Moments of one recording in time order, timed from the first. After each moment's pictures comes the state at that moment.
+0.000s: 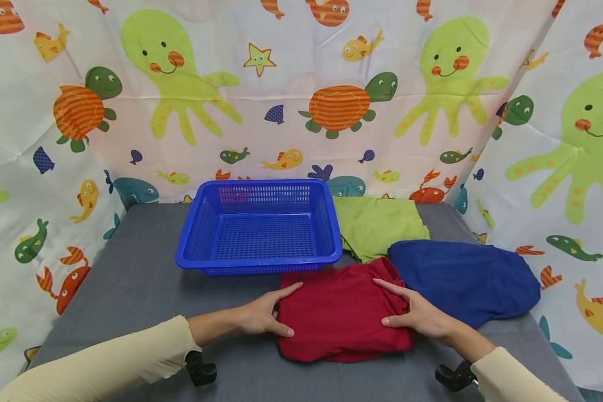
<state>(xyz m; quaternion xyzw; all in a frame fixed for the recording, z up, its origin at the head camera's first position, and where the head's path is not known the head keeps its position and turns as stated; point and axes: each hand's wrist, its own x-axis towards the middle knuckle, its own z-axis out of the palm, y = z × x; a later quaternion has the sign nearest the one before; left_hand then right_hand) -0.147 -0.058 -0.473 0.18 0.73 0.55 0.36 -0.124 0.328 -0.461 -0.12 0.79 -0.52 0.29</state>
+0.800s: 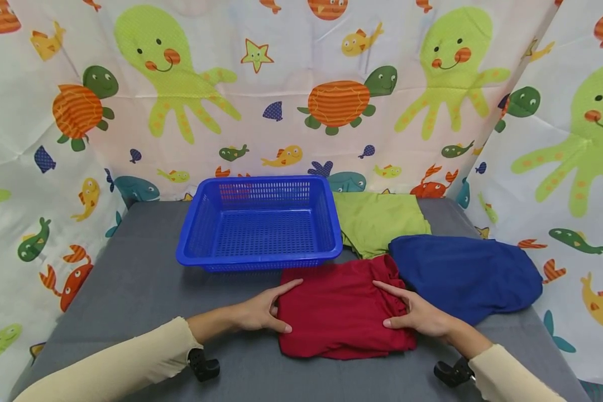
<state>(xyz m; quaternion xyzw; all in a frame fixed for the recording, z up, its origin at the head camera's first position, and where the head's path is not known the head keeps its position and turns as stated) -0.152 -0.066 -0.491 0.20 0.69 0.58 0.38 -0.125 0.336 -0.480 -0.16 0.77 -0.54 0.30</state>
